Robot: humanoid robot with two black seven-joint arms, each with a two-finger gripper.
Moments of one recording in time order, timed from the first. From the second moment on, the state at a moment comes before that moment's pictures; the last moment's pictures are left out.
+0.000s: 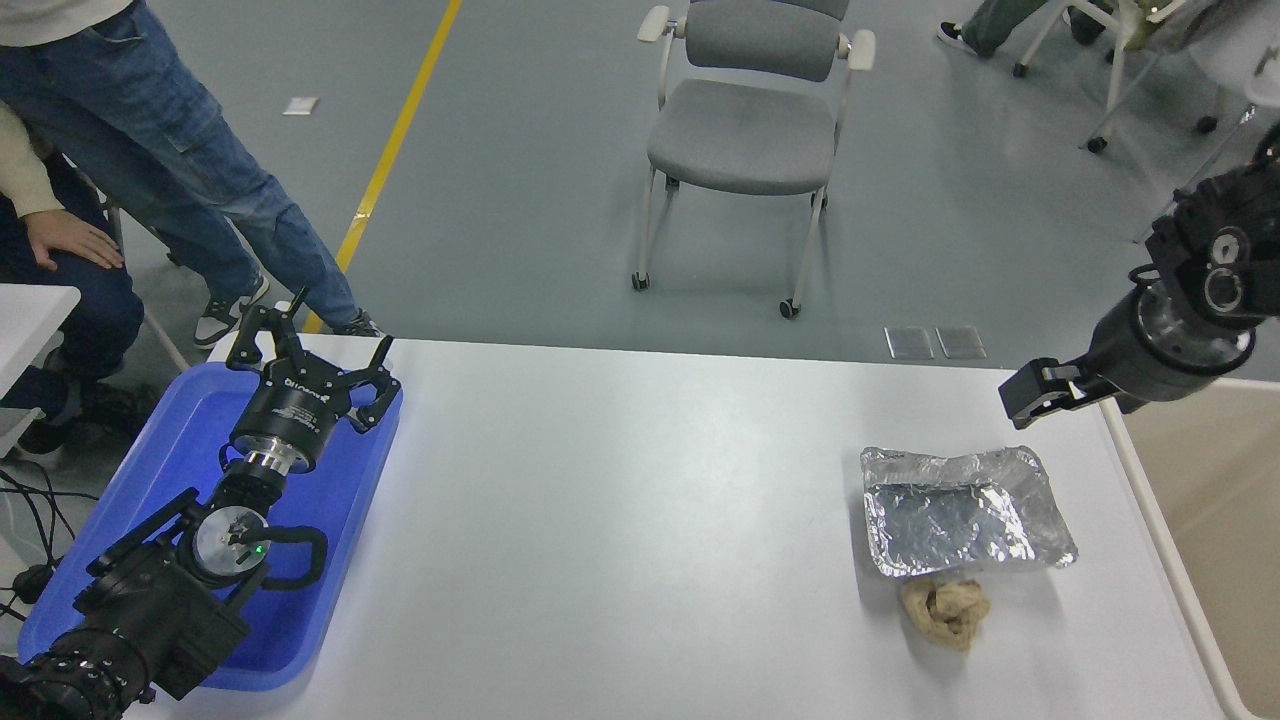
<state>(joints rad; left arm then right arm) -0.59 0.22 -0.90 -0.44 -0.08 -0.64 -0.32 1.95 -0.53 -1.23 1.37 -0.58 0.46 -0.05</state>
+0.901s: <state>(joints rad) -0.59 0.22 -0.90 -0.44 -0.08 -0.64 -0.32 1.34 -0.53 -0.98 0.96 -0.65 0.29 -0.05</state>
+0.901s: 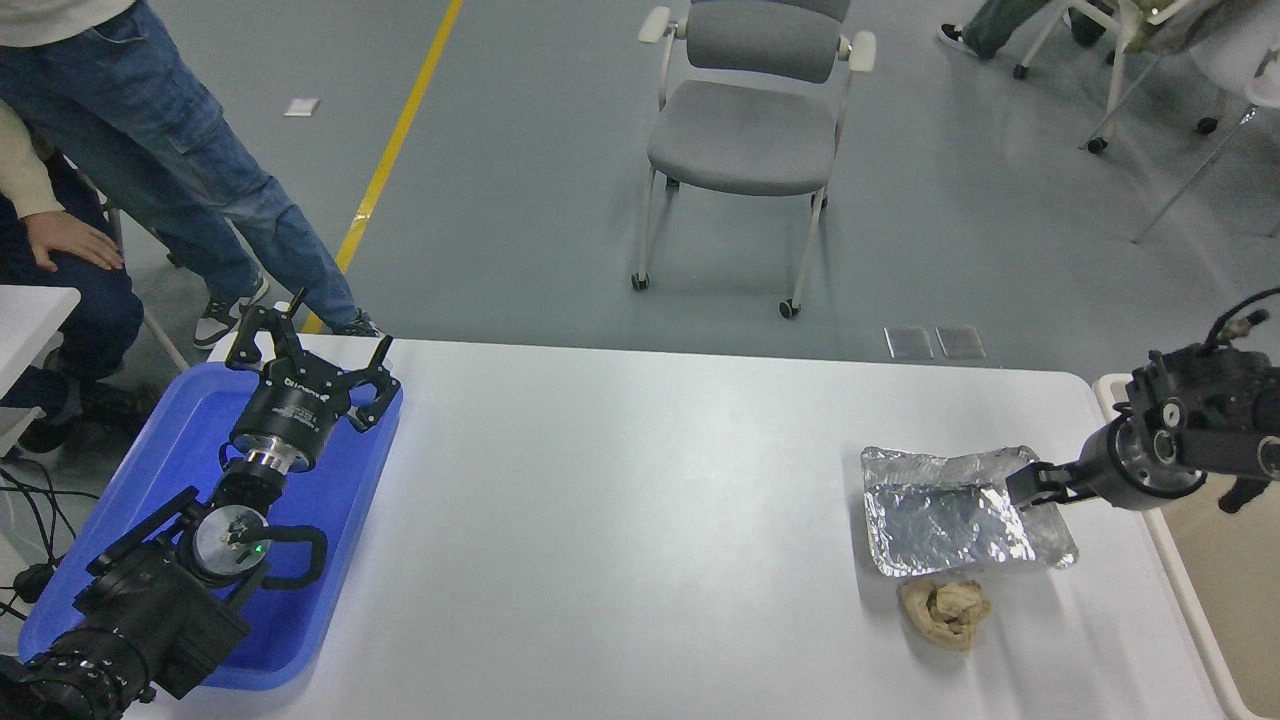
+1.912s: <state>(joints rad) -0.59 0.22 -0.90 -0.44 -0.08 -0.64 -0.32 1.03 -0.43 -0.83 0.68 -0.65 0.10 -0.04</state>
